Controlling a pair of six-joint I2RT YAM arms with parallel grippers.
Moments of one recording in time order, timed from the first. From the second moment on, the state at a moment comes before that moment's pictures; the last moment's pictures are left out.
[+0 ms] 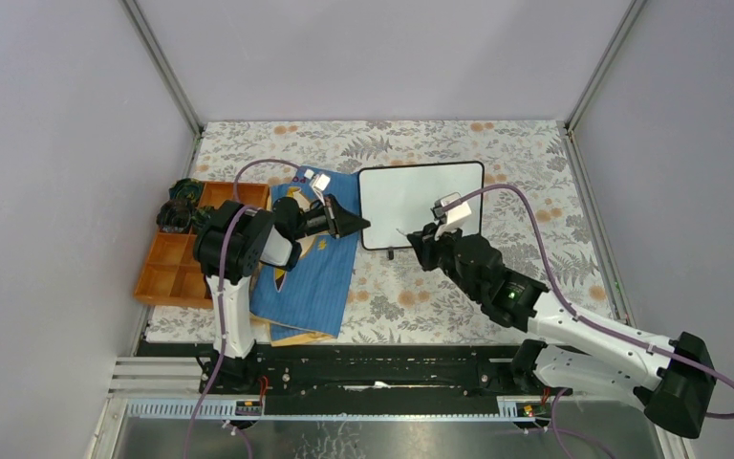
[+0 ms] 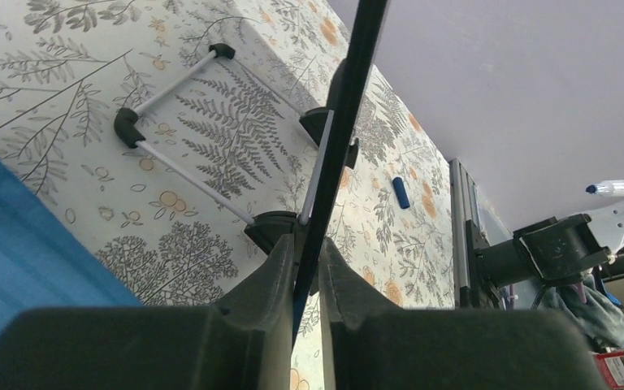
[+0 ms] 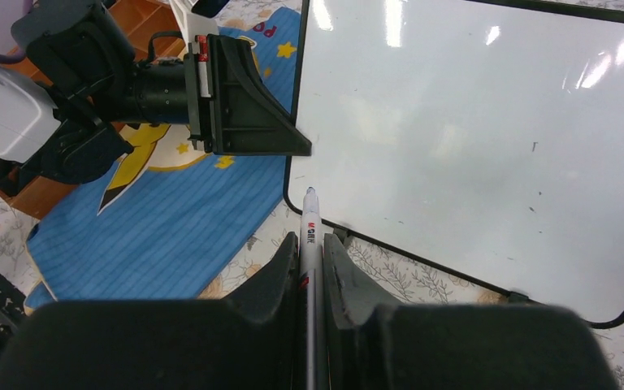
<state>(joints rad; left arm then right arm) -0.25 2.06 0.71 1.36 0.89 -0.79 0.94 0.92 0.64 0.05 0.35 0.24</state>
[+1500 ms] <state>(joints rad) -0.26 2.08 0.63 1.50 0.88 -0.63 0.94 1.19 0.69 0.28 0.48 0.24</state>
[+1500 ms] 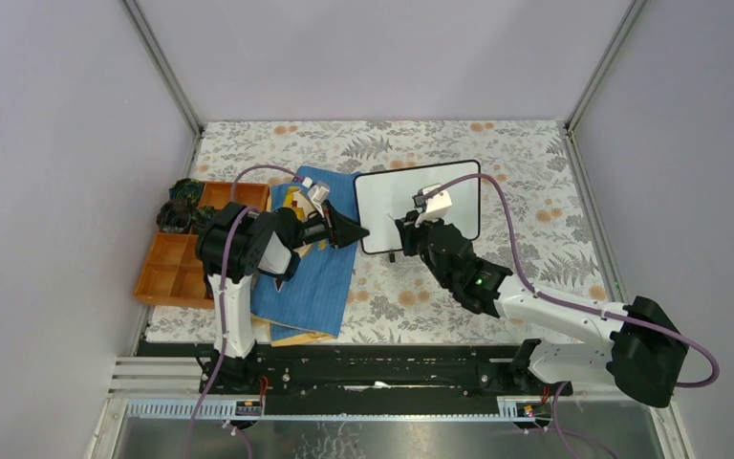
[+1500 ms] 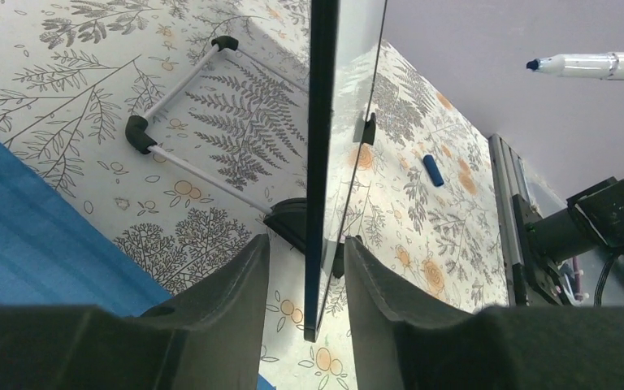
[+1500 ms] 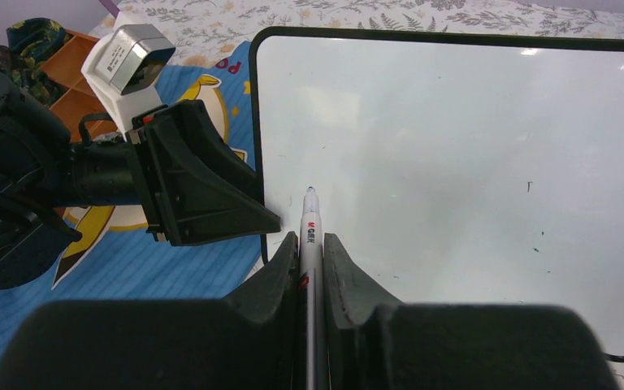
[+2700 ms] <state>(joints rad) -0.26 2.09 0.66 1.52 0.88 -0.75 0.94 1.30 0.73 0.41 0.48 0.22</state>
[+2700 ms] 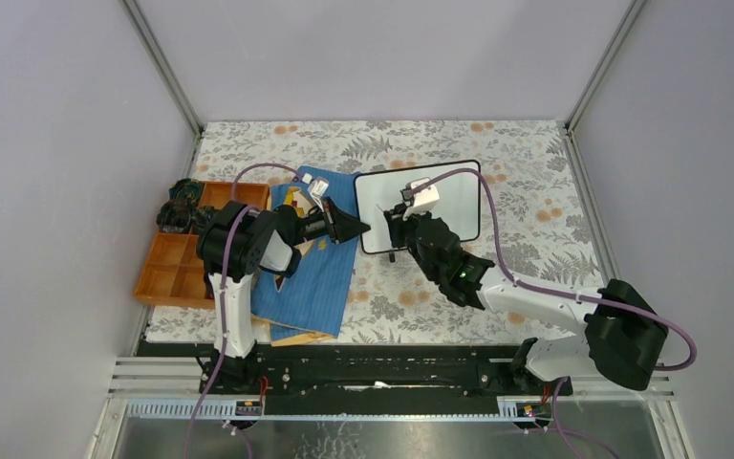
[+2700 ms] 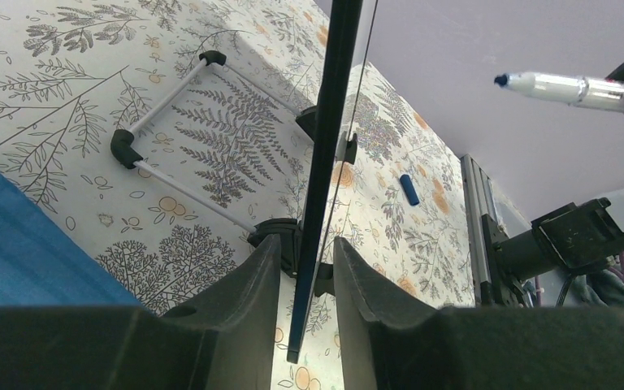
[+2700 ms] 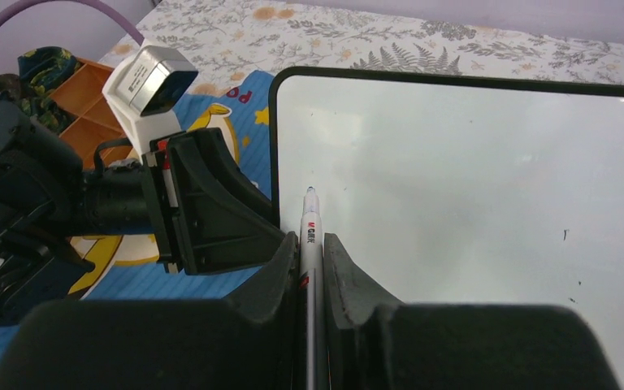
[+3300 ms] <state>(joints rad) -0.26 2.09 0.66 1.52 0.88 -0.75 0.94 1.44 0.81 0.53 0.54 0.18</state>
